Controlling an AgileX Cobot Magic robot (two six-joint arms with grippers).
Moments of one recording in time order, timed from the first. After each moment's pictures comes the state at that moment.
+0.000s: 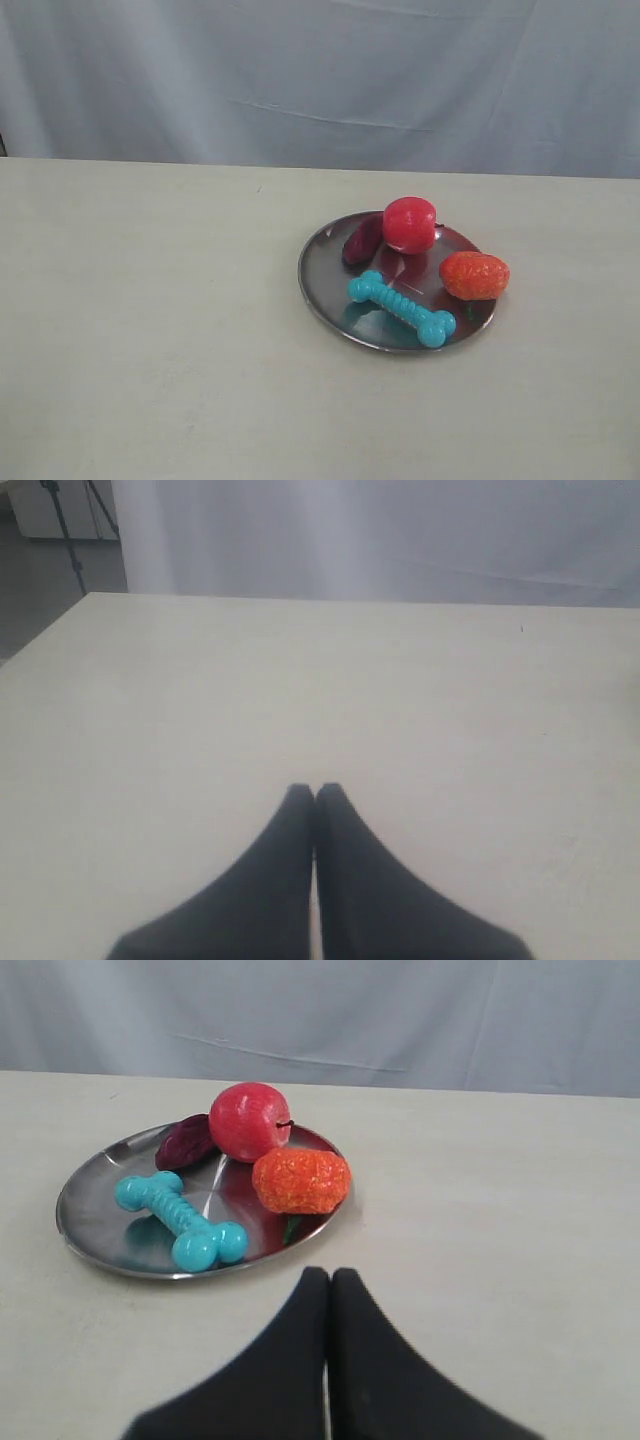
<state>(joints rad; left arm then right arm) 0.07 0.00 0.00 -0.02 0.35 0.02 -0.29 0.00 0.00 0.00 0.33 0.06</state>
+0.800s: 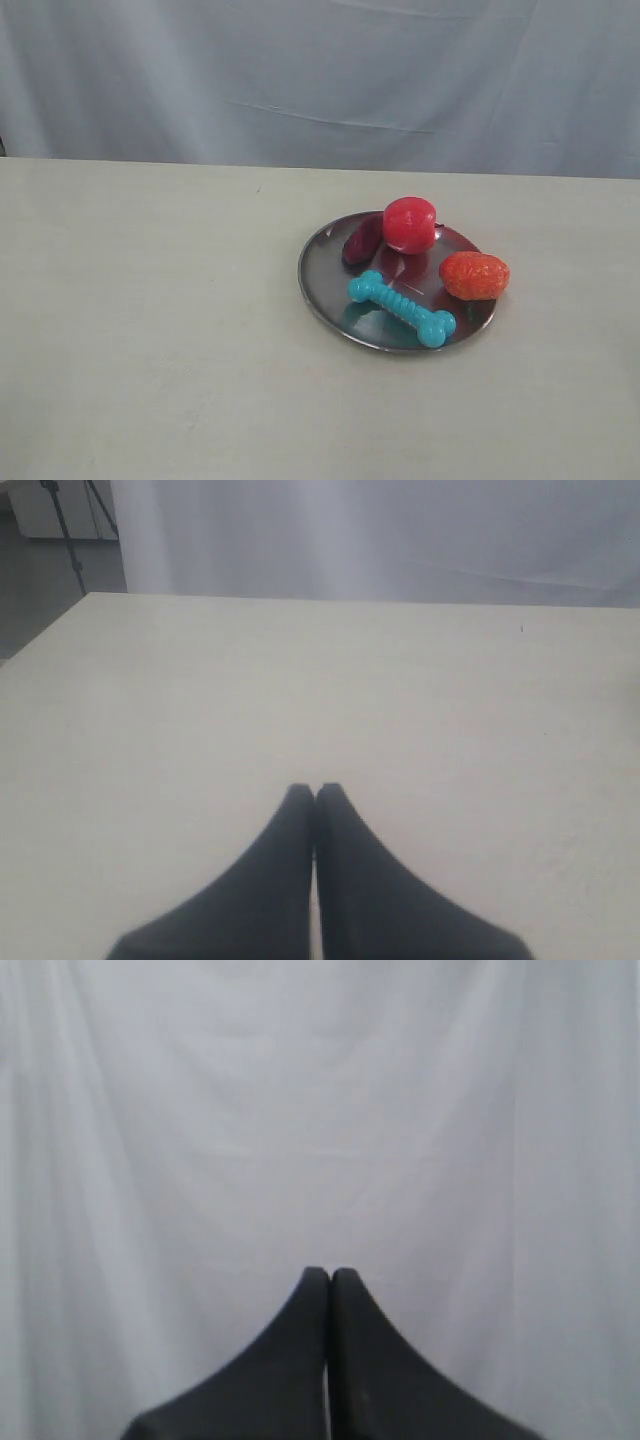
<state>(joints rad) 0.07 0.00 0.00 -0.02 0.35 0.02 -0.29 0.00 0.00 -0.02 -0.29 0.16</state>
